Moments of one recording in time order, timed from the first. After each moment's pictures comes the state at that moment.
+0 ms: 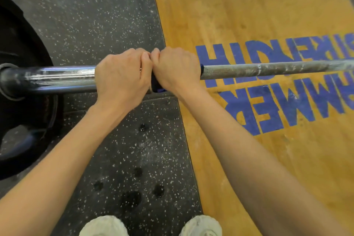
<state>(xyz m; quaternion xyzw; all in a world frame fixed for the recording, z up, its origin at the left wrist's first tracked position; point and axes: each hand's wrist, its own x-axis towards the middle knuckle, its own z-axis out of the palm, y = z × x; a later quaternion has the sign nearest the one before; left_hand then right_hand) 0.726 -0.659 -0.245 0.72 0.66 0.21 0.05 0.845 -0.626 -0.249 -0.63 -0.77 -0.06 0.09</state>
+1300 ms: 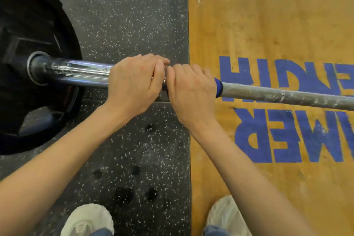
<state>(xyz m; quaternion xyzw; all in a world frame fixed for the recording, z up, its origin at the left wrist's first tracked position) 0.725 -0.666 -0.249 0.73 0.63 0.25 0.02 0.865 -0.657 -0.253 -0.56 -0.81 -0.05 0.20</state>
